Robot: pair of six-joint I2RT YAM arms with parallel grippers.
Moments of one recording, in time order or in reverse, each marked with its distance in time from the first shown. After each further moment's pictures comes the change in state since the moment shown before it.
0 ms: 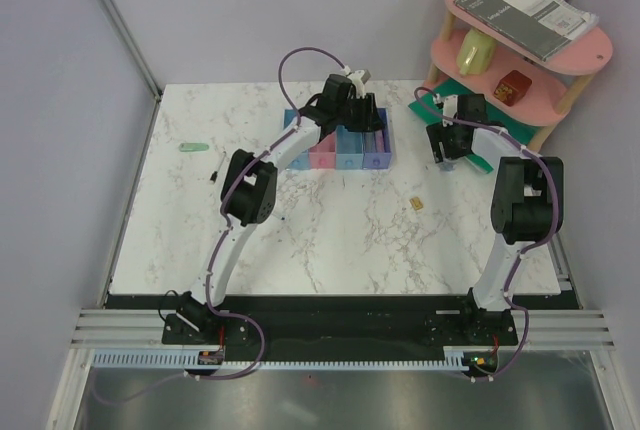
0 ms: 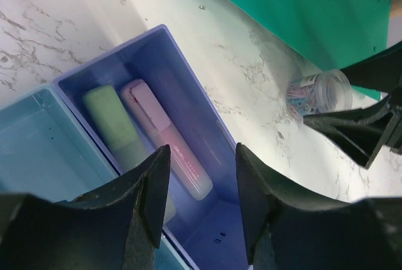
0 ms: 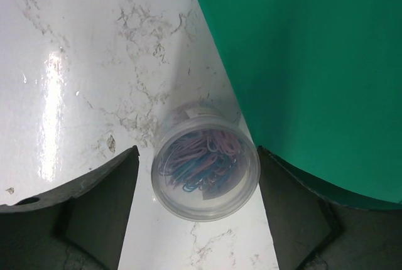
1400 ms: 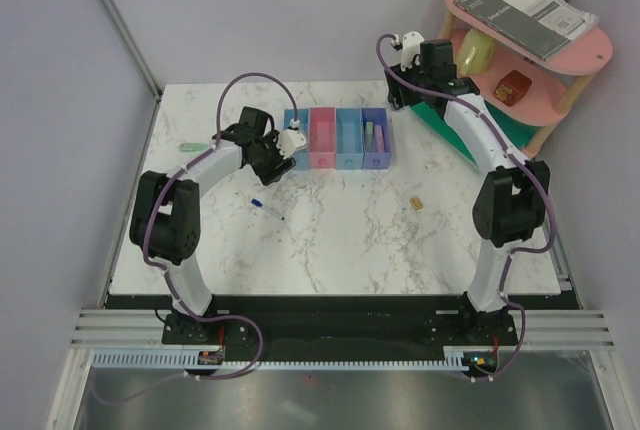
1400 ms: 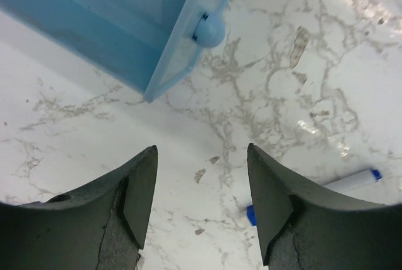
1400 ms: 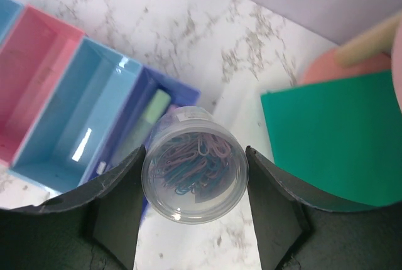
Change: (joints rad) left arm 0.241 -0.739 -0.988 -0.248 -0.121 1.182; right arm 0.230 -0.019 0.434 -0.089 -0.079 0.074
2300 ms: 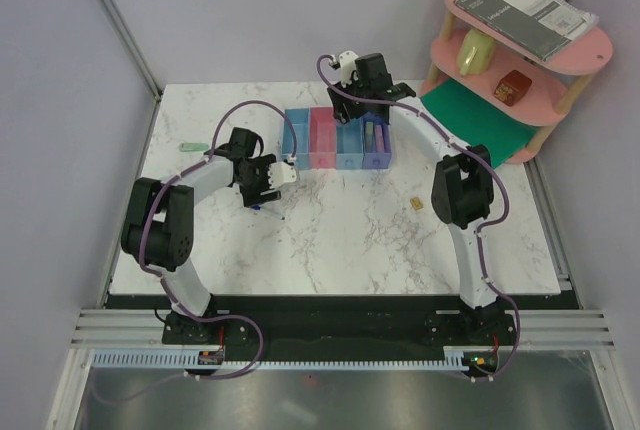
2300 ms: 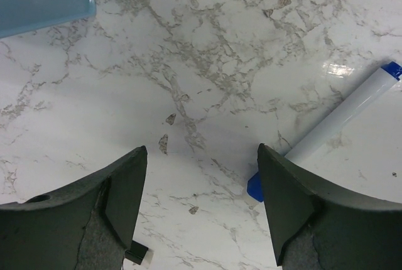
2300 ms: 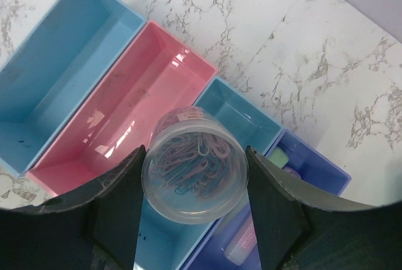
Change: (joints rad) left arm 0.076 -0.065 -0.211 -0.006 0.016 0.425; right arm 0.223 0.331 0.291 -0.008 -0.028 0.043
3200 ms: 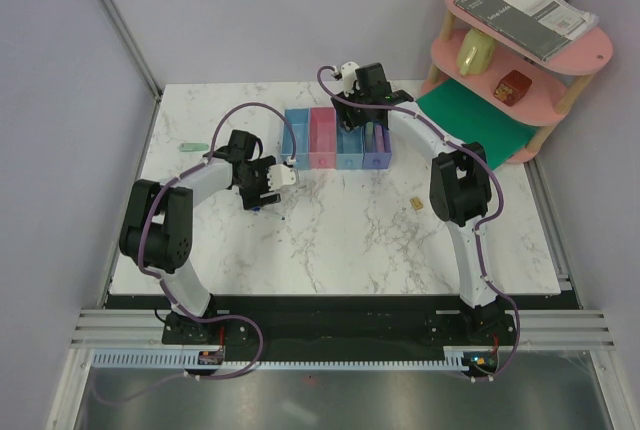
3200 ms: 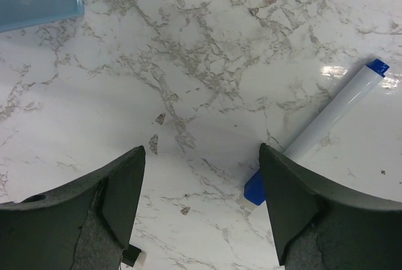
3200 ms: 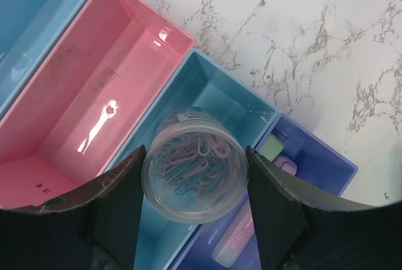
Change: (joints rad) left arm 0.000 -0.013 -0.028 0.009 0.016 0.004; right arm -0.007 0.040 -0.056 0.030 0.047 -0.030
